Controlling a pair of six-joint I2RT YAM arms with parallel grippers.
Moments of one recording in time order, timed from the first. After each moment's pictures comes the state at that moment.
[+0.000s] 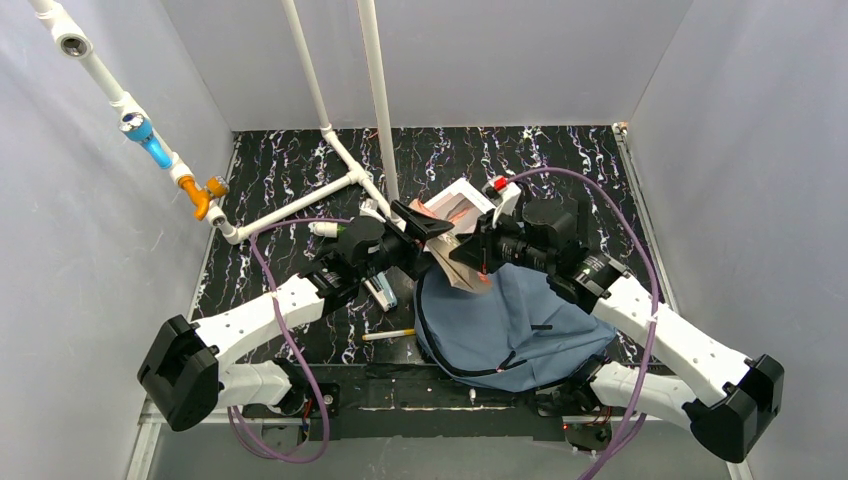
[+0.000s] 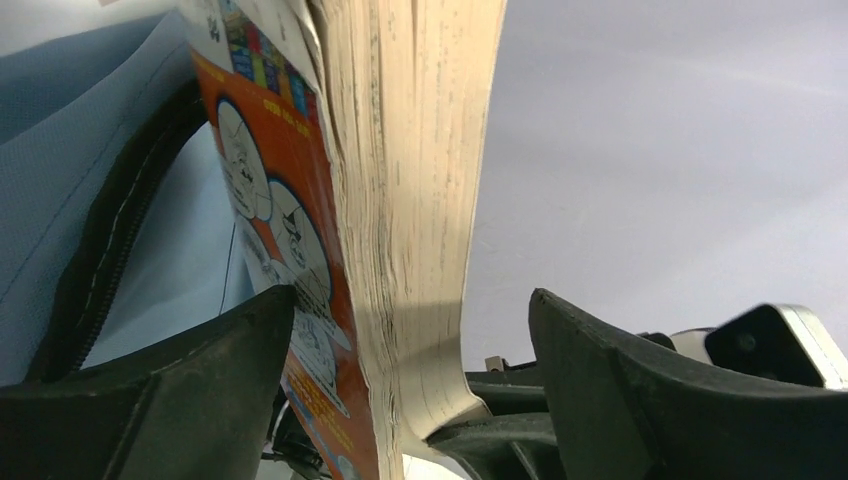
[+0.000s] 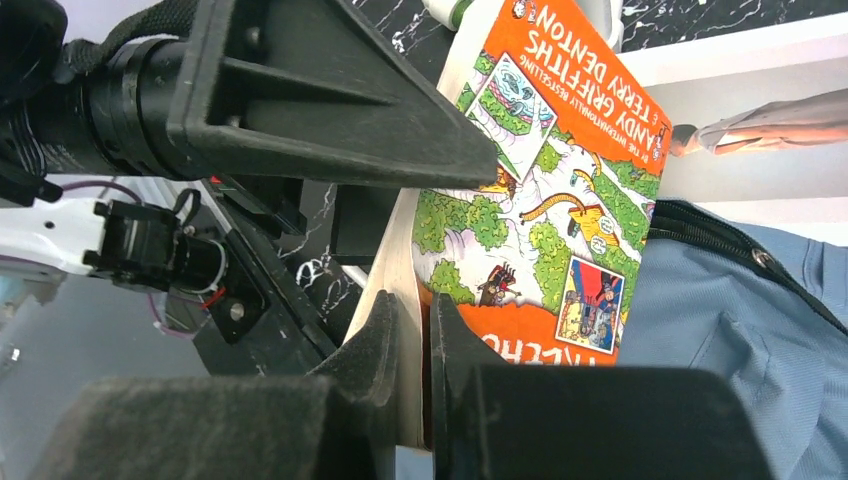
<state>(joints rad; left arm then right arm) -0.78 1.20 0.76 0.13 0.04 -1.58 0.75 1.01 0.92 -0.27 -0.29 0.39</state>
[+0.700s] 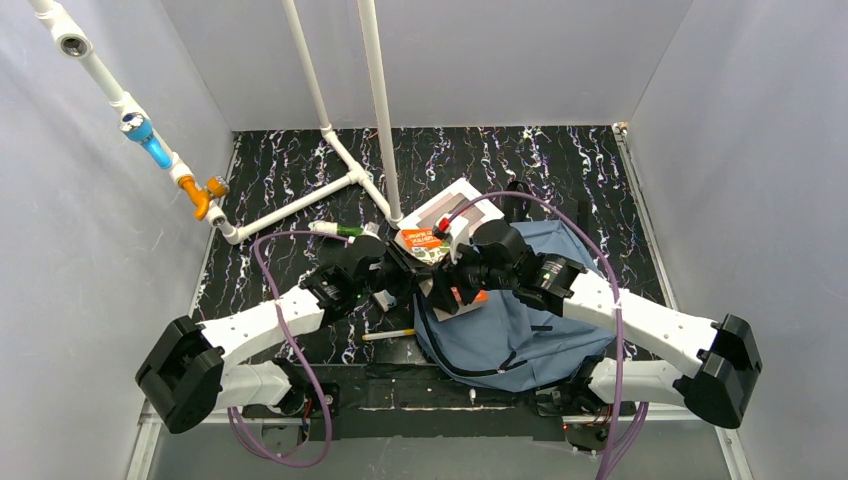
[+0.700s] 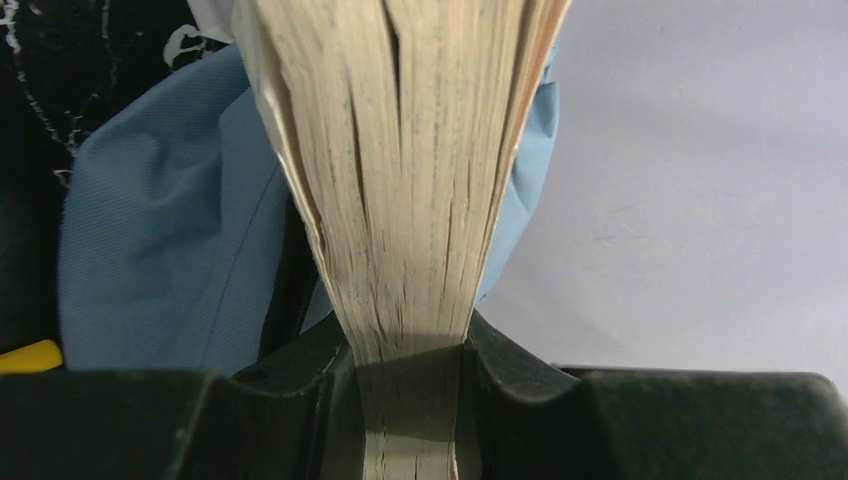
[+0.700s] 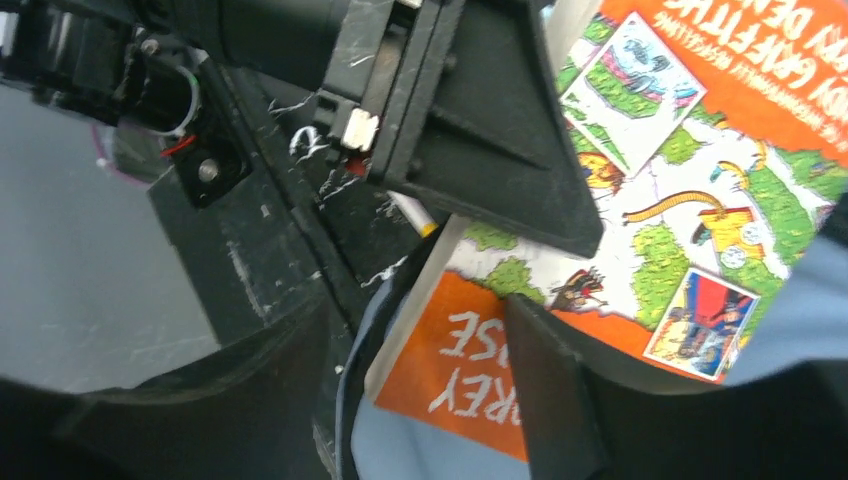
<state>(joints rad) -0.78 1.20 0.63 0.04 0.09 -1.46 0.96 1.15 0.92 -0.34 -0.25 0.21</state>
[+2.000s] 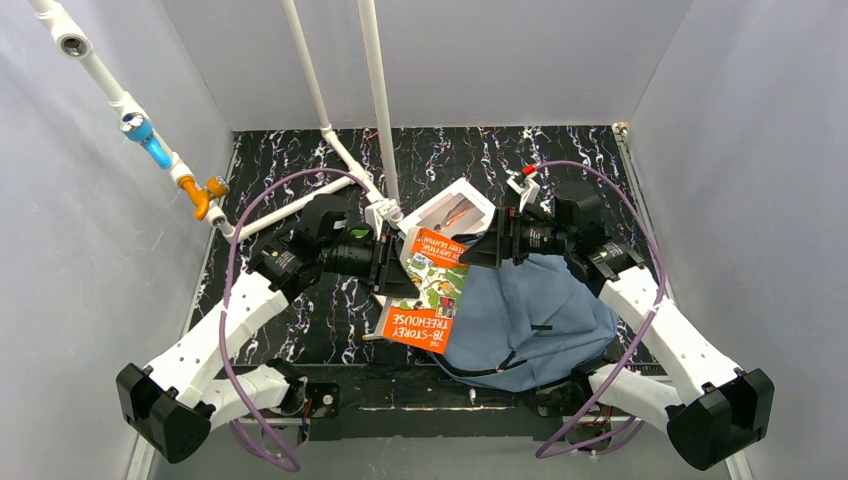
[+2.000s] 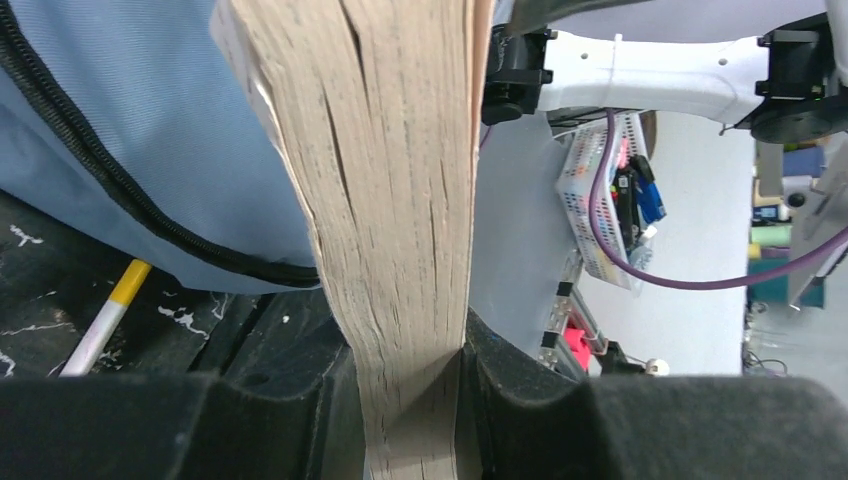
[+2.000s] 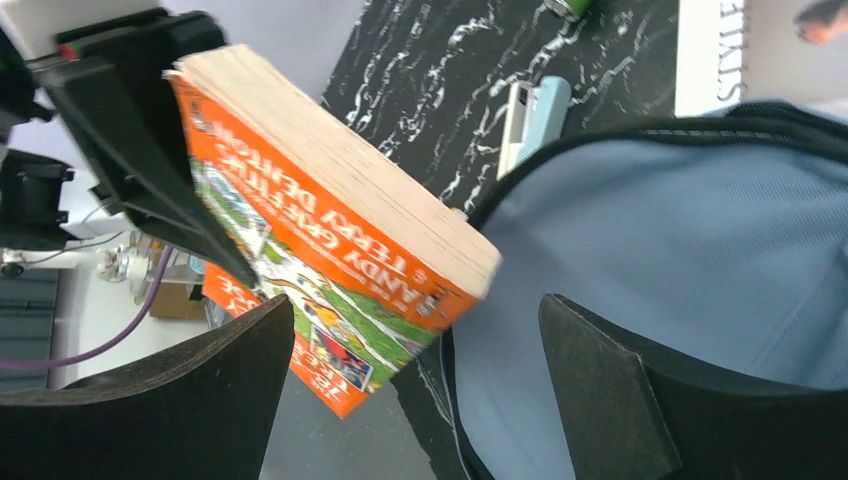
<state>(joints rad) -0.61 1.06 1.01 -0.59 0.81 -0.50 0.46 1.03 0.91 -0.31 -0.79 0.54</state>
